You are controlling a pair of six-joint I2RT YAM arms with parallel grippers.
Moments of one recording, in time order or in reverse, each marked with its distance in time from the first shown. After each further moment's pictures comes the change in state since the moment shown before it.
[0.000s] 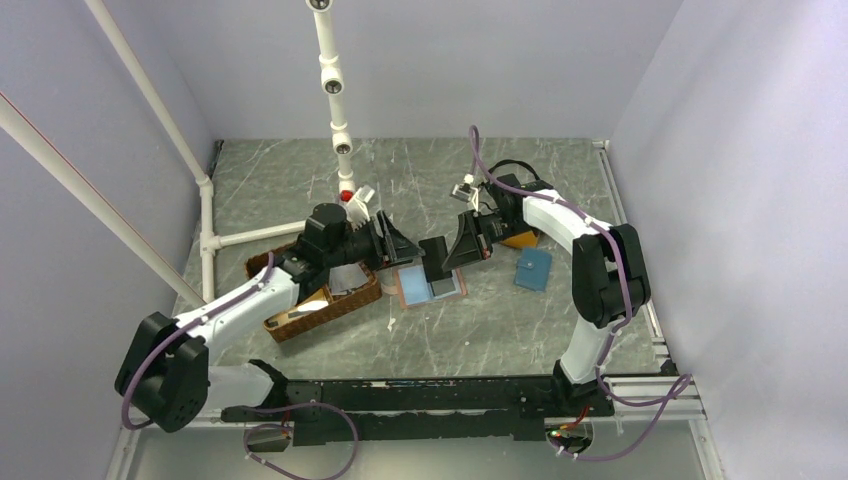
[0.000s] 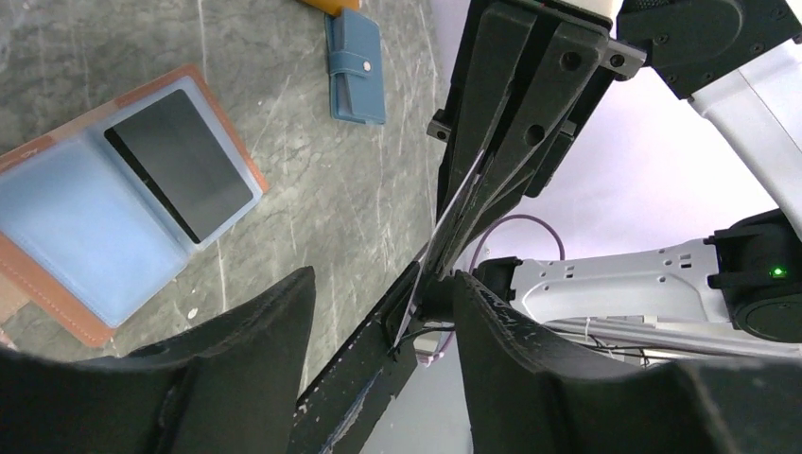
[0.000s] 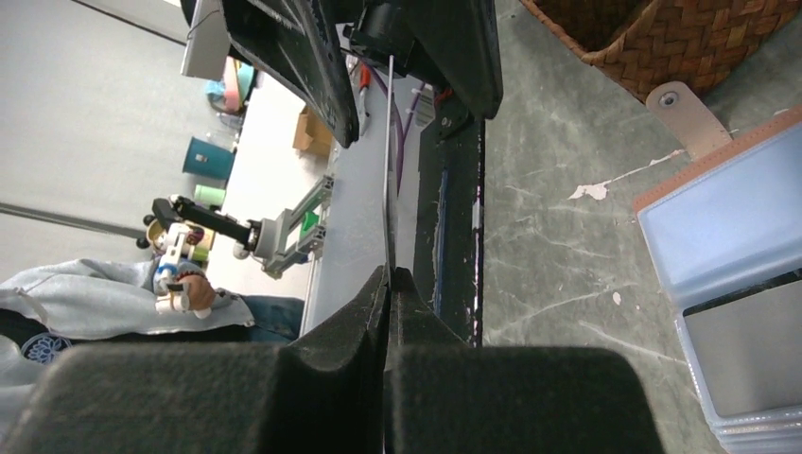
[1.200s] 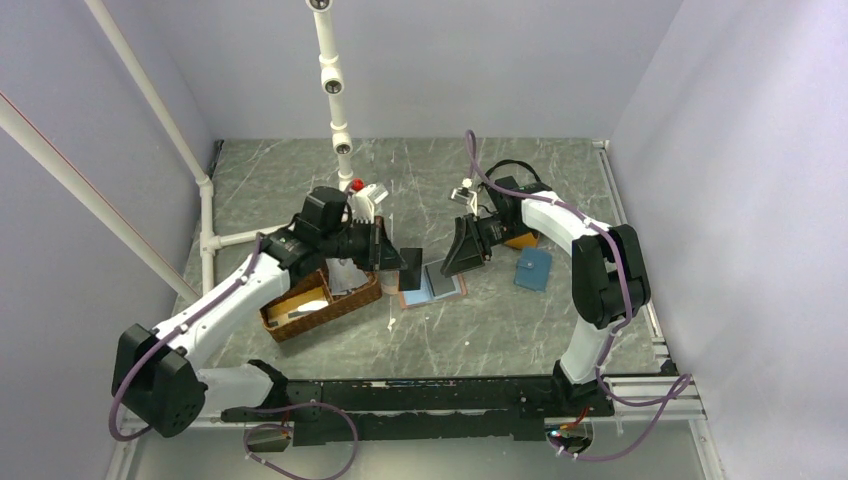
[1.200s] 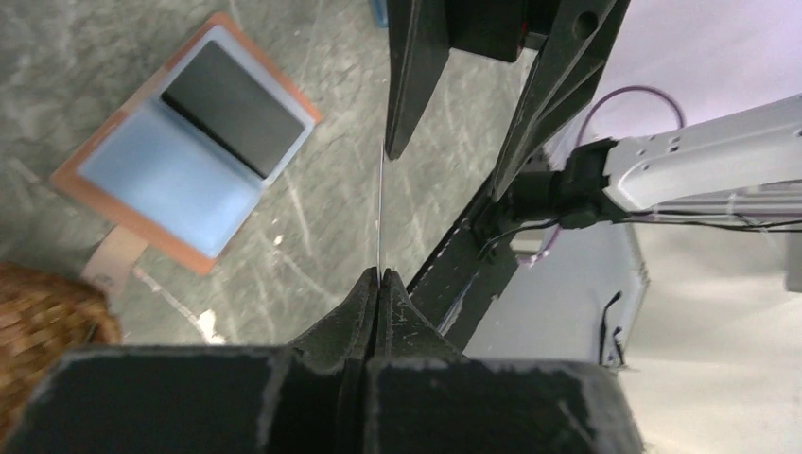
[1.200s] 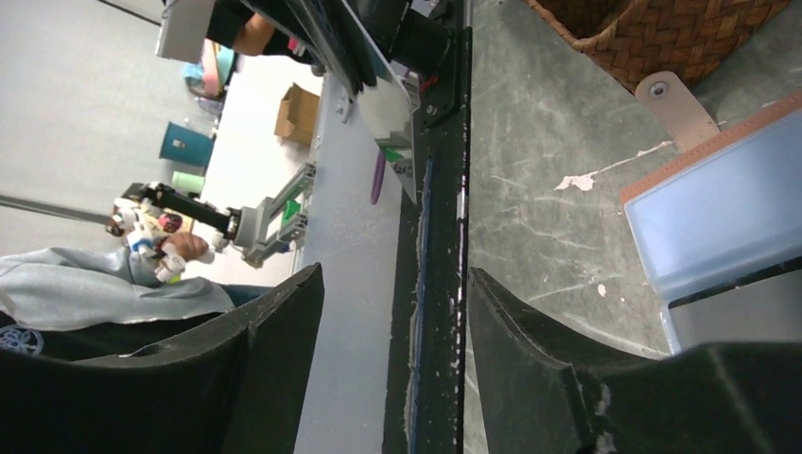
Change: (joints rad) left arm 0.001 -0.005 0.192 -0.399 0.112 0.412; right arm 0.009 -0.004 -0.016 0.018 0.019 -0.025
